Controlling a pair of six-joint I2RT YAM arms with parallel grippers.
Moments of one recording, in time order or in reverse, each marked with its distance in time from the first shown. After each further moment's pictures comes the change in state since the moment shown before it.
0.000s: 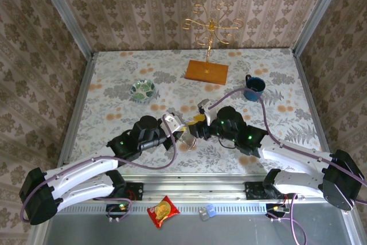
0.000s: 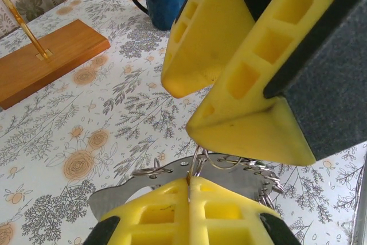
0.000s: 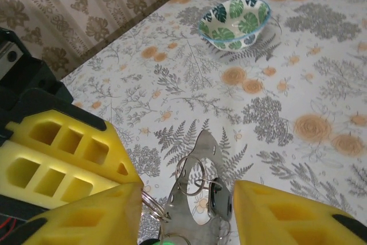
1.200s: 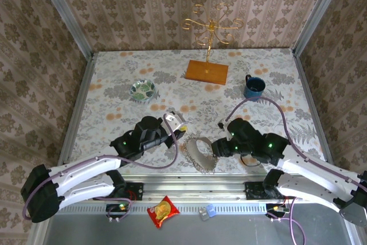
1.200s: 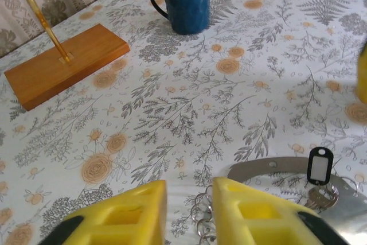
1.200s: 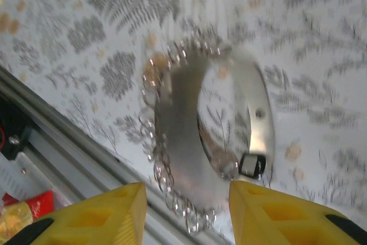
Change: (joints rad) left arm 0.001 0.039 -0.030 0.105 -0.069 0.008; right arm 0.045 -0.261 -0.003 -0.748 0.052 0.323
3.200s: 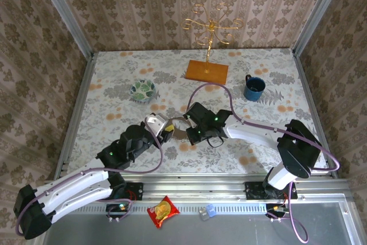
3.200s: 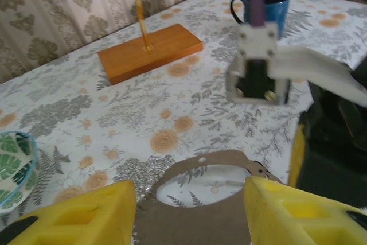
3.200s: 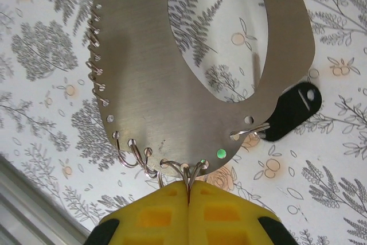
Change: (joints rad) left arm 0.033 -0.260 -0.127 -0.063 -0.193 -0.063; right arm -0.004 0.719 0.395 0.130 -0.039 -0.144
